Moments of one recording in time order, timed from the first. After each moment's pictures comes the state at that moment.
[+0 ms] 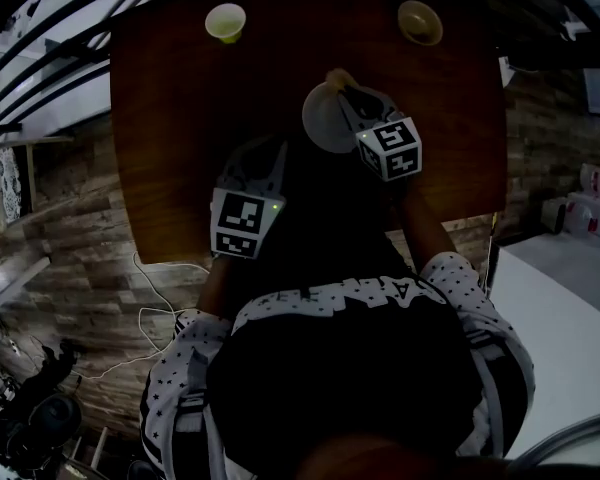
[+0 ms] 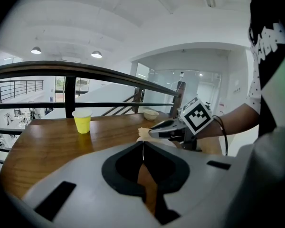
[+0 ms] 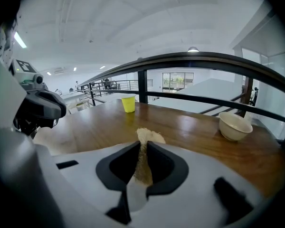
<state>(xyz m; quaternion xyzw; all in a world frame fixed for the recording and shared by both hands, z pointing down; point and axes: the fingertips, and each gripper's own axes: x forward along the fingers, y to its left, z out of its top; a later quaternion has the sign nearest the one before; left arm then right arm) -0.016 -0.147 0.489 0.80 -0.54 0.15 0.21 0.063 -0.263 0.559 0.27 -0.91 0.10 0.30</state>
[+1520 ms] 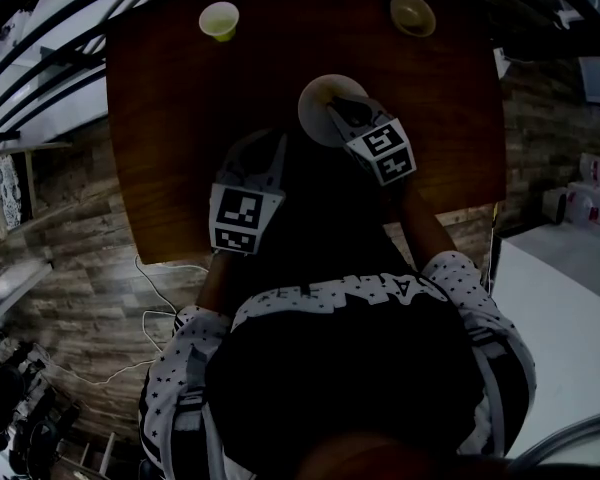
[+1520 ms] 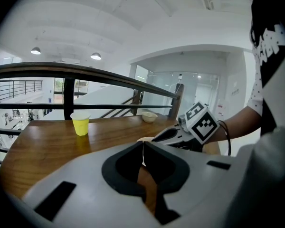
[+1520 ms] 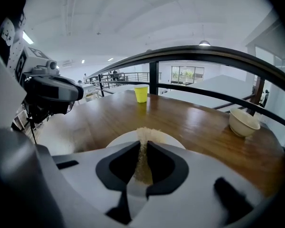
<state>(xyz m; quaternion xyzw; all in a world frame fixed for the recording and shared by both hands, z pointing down) -0.015 -0.148 0.484 0.80 -0.54 0.14 0.21 0.057 -0.223 0.573 0.21 -0.91 0.10 0.35</state>
